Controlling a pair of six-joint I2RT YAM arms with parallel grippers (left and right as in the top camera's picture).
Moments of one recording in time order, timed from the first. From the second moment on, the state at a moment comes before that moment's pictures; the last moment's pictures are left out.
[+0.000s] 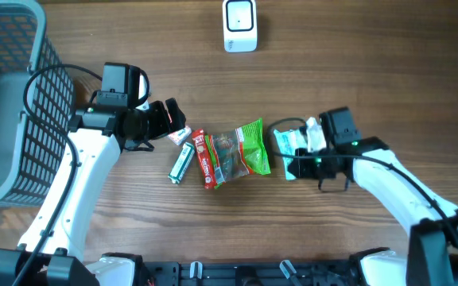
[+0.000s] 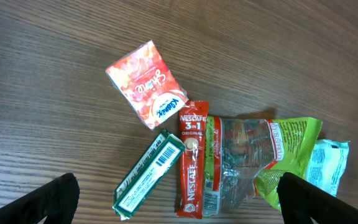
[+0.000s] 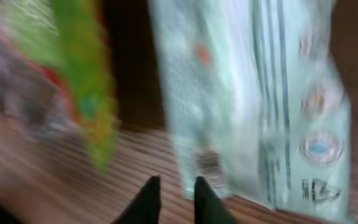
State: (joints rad) left arm -0.12 1.43 1.13 -0.88 0.20 -0.48; right arm 0.23 1.47 0.76 -0.58 -0.44 0.23
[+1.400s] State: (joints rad) left arm -0.12 1.43 1.13 -0.88 0.20 -0.48; right arm 0.23 1.60 1.03 -0.62 -0.22 -0.18
